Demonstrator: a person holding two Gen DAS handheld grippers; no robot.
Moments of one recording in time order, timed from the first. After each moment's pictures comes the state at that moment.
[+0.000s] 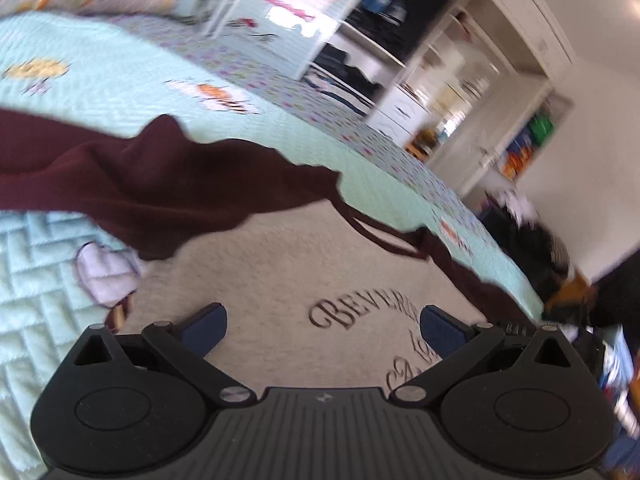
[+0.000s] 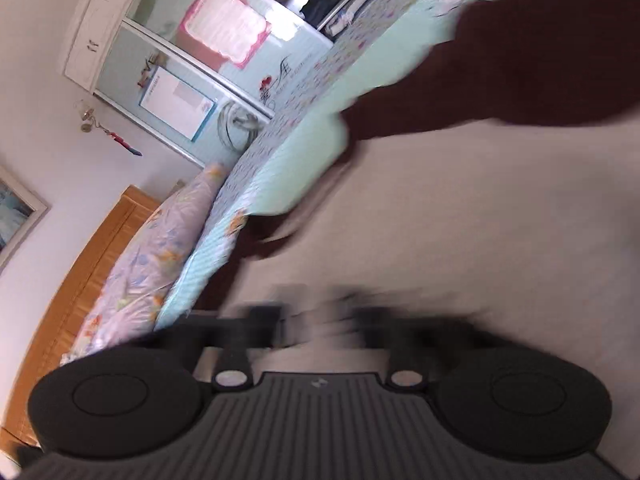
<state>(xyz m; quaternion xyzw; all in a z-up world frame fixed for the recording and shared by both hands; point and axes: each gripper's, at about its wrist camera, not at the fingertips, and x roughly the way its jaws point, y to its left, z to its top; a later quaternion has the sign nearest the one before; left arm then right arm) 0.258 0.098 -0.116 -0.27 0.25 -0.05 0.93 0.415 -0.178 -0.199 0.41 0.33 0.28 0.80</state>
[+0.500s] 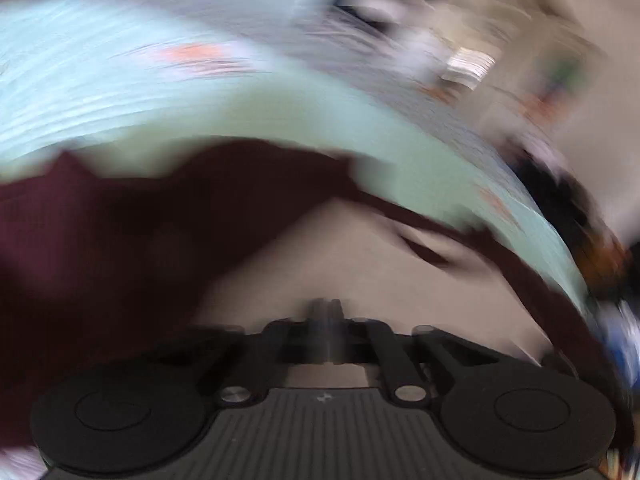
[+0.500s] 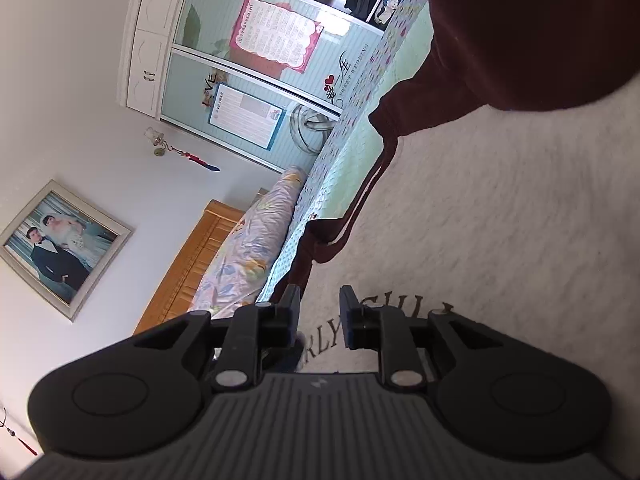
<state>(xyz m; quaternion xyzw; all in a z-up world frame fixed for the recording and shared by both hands) 0.381 0.173 -0.137 -0.33 0.34 0.00 0.88 0.415 -0.196 -0.201 0.46 0.31 0.37 0.75</state>
